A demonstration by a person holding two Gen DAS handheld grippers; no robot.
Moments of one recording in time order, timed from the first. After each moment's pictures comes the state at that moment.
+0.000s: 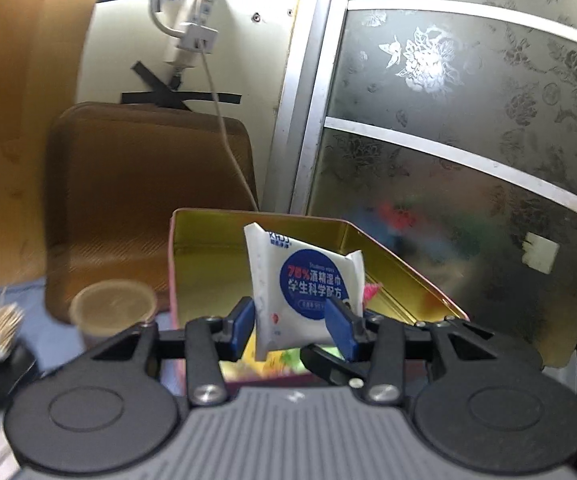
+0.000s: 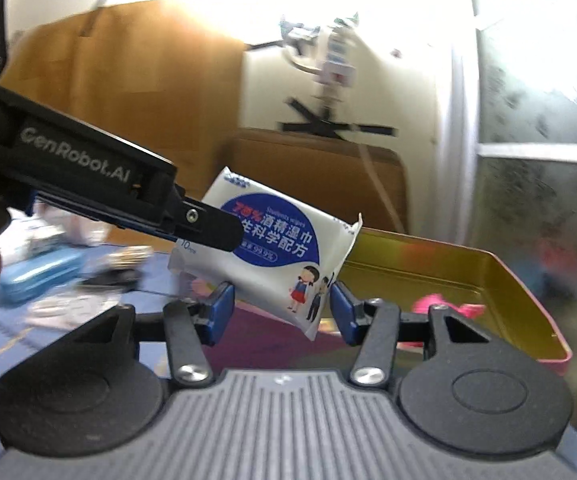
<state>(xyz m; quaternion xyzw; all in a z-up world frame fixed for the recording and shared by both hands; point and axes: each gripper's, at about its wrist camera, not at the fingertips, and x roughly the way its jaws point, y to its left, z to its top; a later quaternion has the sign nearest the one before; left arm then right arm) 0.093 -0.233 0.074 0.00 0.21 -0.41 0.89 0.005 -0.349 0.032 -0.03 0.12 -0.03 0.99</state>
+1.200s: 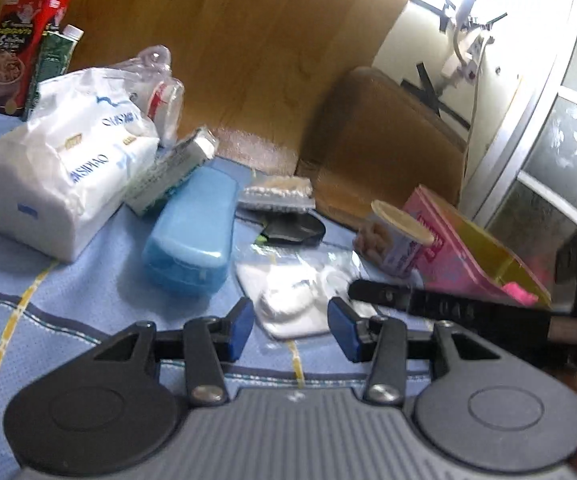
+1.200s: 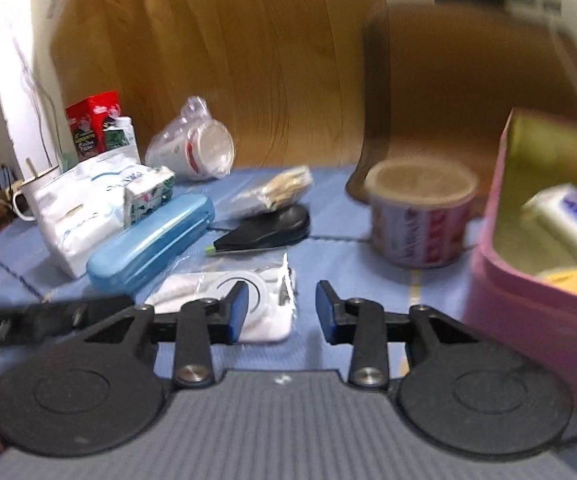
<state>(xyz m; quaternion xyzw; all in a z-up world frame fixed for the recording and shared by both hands) 0.084 -0.005 -0.016 -0.17 0.29 -0.20 0.92 0.123 -0.237 0.000 0.08 0.32 0.18 0.93</state>
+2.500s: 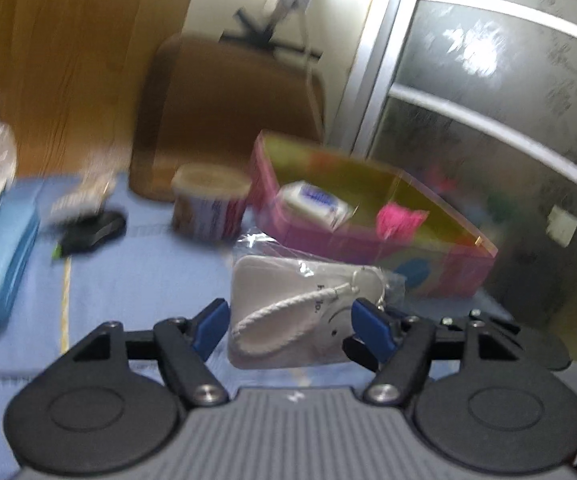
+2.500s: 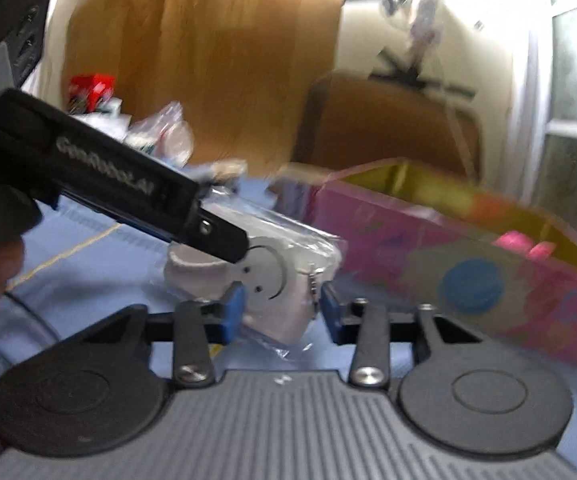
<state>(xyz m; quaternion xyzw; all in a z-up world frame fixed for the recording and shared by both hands) 0.042 -0.133 0.031 -0.05 0.28 -0.35 0.89 -0.044 -0.281 -0.008 -0.07 0.17 0.05 0.98</state>
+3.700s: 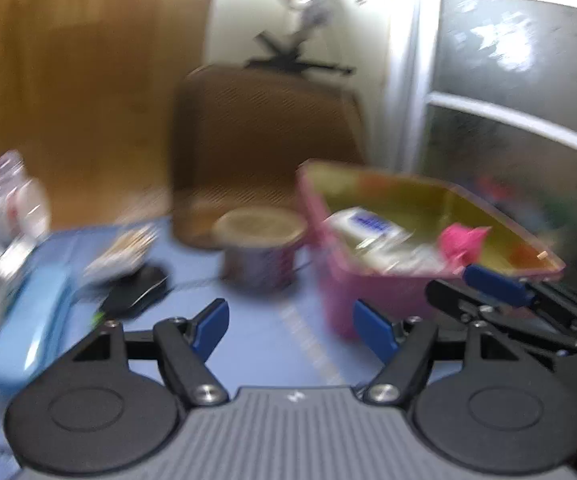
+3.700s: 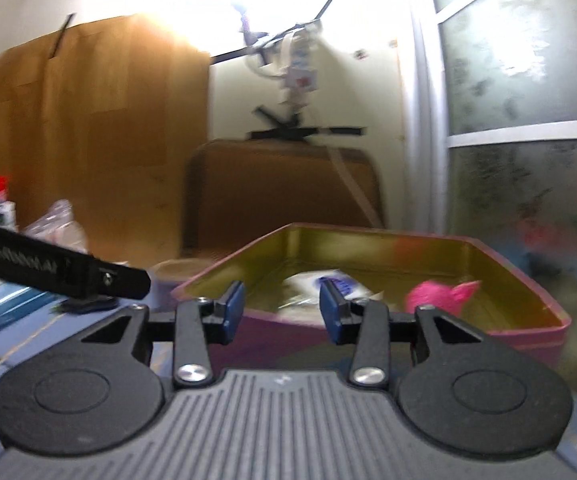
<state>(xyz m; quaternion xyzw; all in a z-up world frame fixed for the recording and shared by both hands) 0.071 -0.138 0.027 0.01 0.26 -0.26 0.93 -0.011 -0.311 0.012 0.00 0.11 -0.04 0.99</state>
